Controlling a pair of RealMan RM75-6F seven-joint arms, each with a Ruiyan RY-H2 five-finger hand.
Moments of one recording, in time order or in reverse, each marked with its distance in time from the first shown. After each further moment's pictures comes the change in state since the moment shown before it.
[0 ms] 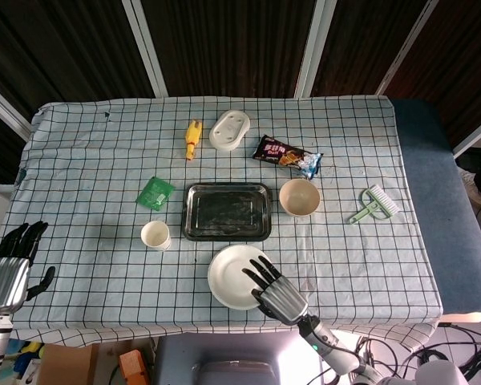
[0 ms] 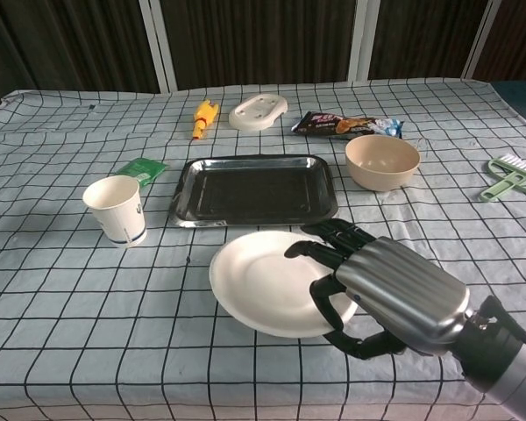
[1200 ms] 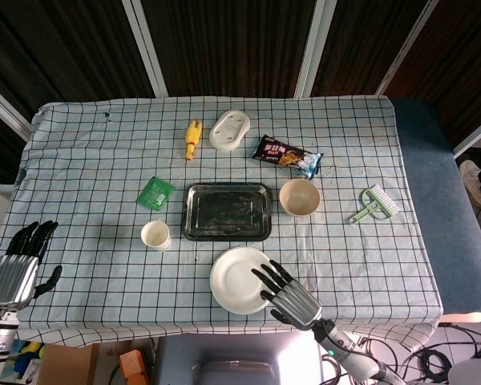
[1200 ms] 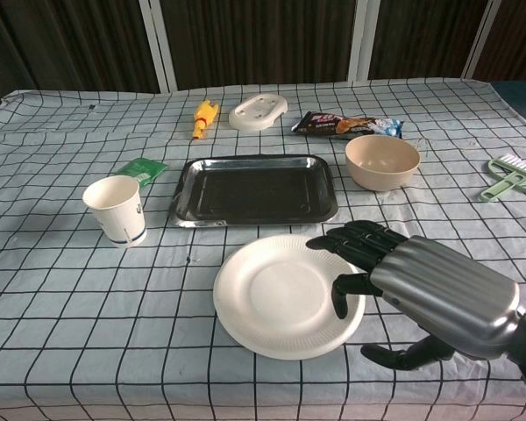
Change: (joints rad) left arm -0.026 -0.007 0.007 0.011 0.004 -0.034 0.009; right arm -0.015 0.194 -0.025 -0.251 0.008 -0.069 -0.105
